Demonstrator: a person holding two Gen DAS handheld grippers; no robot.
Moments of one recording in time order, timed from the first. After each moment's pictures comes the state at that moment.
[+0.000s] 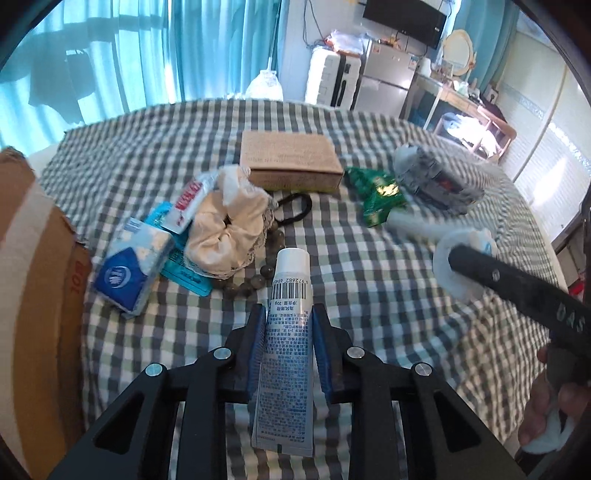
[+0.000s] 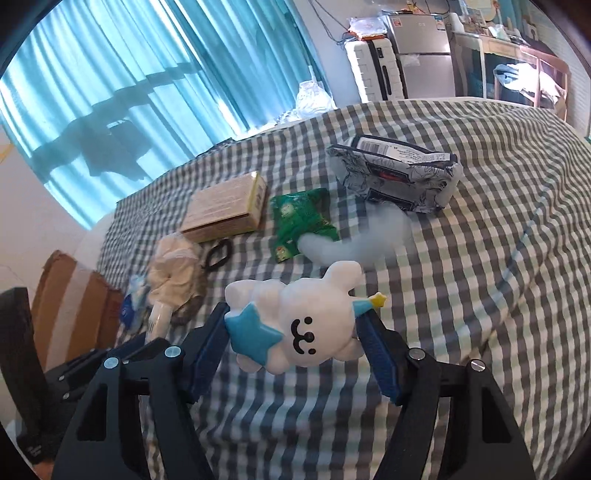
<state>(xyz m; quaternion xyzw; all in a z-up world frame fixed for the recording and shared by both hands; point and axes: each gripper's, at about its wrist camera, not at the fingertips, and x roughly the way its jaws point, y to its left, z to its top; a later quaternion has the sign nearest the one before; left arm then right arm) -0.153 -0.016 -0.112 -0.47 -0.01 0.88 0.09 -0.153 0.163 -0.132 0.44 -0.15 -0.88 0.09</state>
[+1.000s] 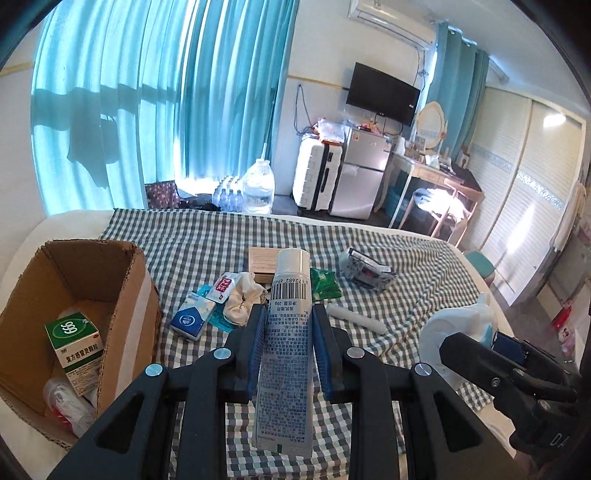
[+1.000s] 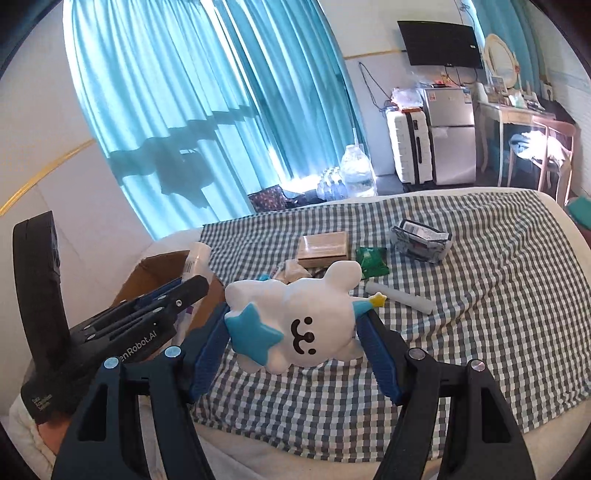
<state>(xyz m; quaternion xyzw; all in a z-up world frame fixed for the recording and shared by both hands) -0.028 -0.038 0.054 -0.33 -0.05 0.94 0.11 0.012 0.108 0.027 0.33 -0.12 -0.93 0.14</state>
